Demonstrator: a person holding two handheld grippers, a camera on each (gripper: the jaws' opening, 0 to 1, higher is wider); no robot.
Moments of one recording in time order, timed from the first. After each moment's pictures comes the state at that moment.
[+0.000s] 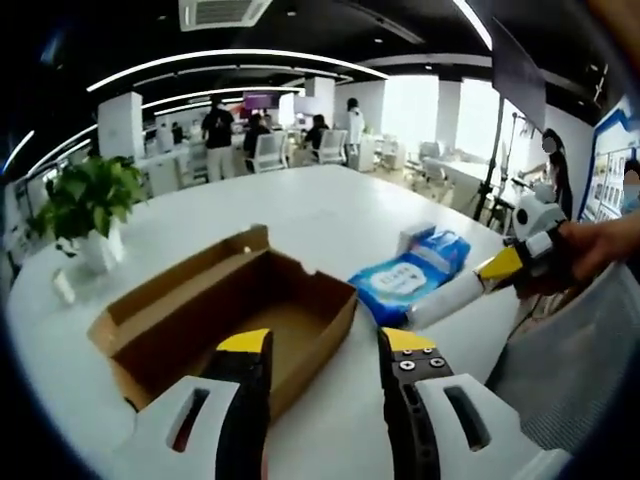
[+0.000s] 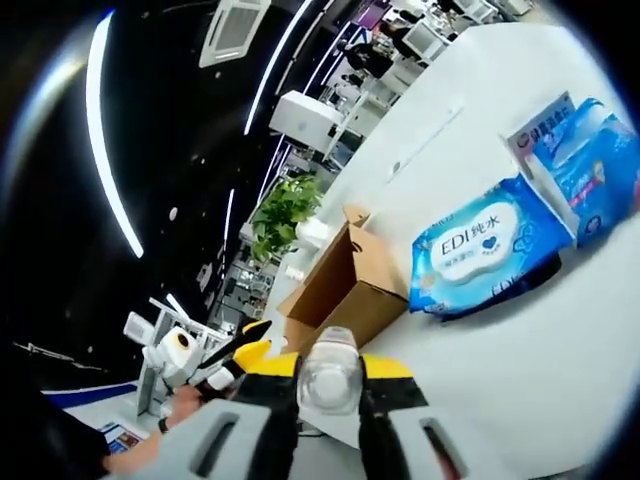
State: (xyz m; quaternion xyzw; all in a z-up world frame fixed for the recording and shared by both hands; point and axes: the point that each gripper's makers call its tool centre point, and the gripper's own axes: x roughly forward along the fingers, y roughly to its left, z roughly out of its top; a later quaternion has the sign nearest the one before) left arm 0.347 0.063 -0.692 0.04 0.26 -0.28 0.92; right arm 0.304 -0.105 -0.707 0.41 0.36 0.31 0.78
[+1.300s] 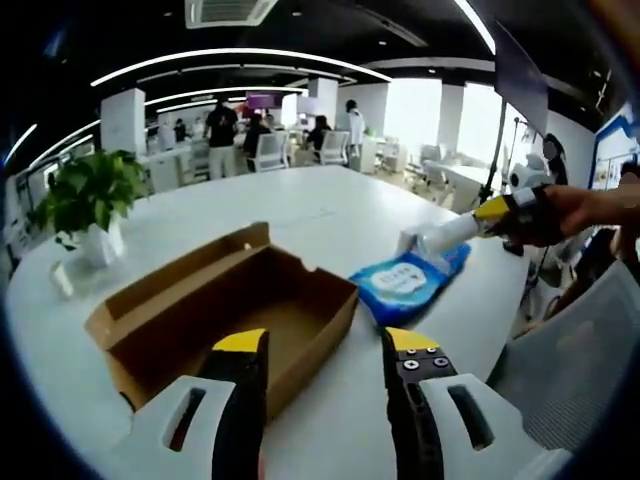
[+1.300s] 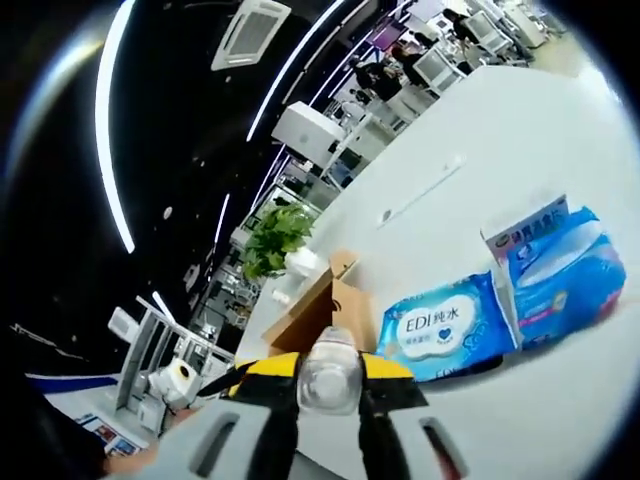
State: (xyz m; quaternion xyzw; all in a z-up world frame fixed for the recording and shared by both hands) left arm 0.345 0.063 -0.696 0.03 0.26 -0.28 0.92; right arm 0.356 -0.172 -0.678 0.38 0.33 0.29 0.81
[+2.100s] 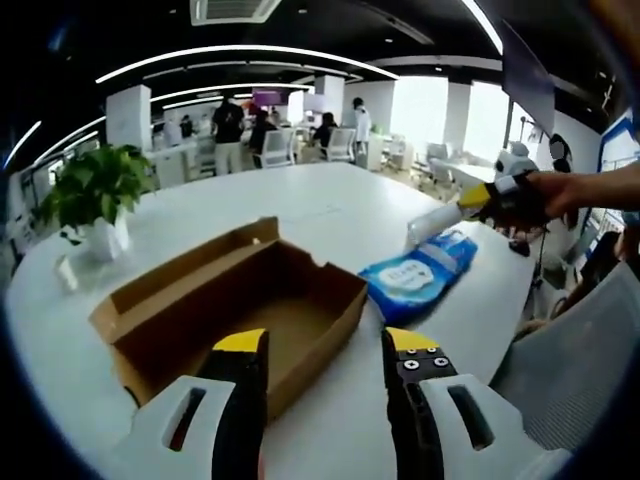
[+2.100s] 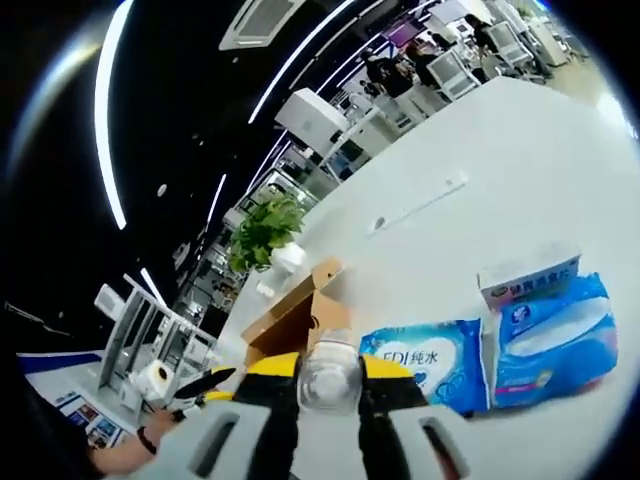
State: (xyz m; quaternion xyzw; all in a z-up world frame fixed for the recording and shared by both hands) left arm 0.349 0.072 -0.697 0.03 0.27 -0.27 0.93; right arm 0.403 -0.185 -0.685 0.32 0.35 0.30 0.83
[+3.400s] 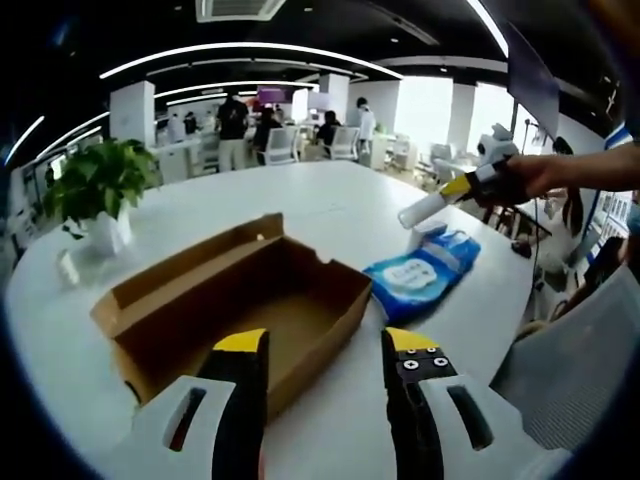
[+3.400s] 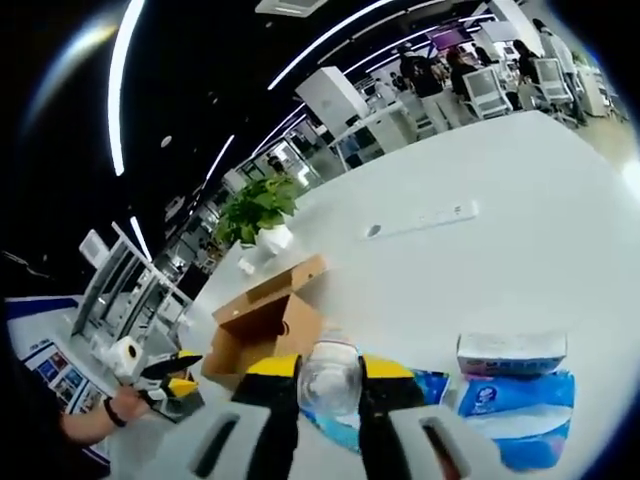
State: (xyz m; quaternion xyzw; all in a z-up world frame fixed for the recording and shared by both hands) left arm 0.347 0.078 -0.701 0.02 0.27 -0.26 0.92; right arm 0.433 -0.190 -0.679 0.21 0.37 0.32 0.85
